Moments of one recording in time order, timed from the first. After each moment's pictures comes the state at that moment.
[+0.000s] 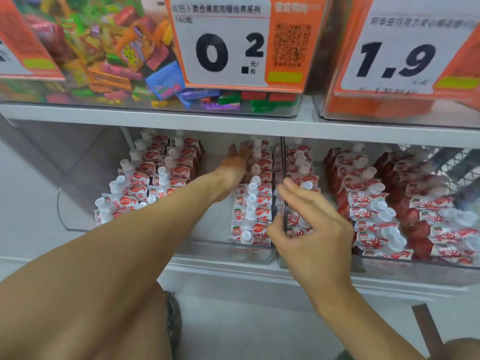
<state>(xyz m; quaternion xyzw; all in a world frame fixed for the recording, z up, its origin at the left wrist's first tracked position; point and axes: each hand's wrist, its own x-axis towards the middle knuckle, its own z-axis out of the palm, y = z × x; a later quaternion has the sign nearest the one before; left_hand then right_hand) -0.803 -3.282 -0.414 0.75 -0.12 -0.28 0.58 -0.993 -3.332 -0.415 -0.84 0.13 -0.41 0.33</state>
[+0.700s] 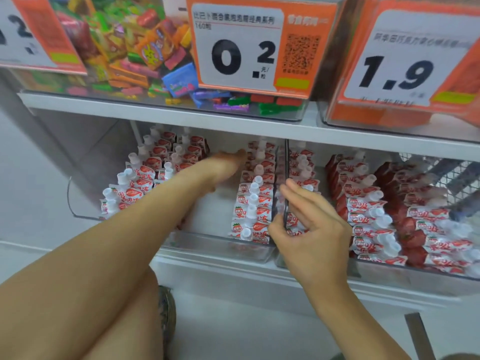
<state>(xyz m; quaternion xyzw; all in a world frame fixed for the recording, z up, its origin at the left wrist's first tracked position) -0.811 -3.246 -0.379 0.87 -0.10 -0.28 0.40 -0.993 -3.336 -0.417 -0.82 0.11 -0.40 0.39</state>
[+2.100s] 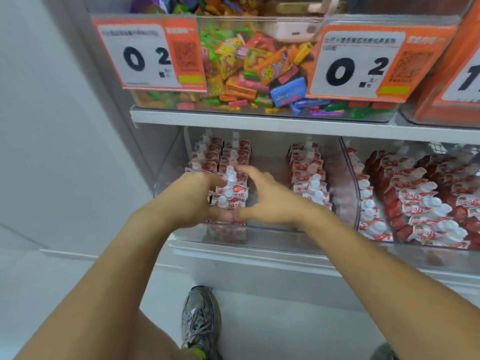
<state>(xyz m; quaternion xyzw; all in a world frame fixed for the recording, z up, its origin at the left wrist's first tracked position) -0.820 -3.069 -0.348 0.93 -0.32 -0.13 0.15 -0.881 -3.239 -0.375 -0.91 0.05 0.11 0.39</state>
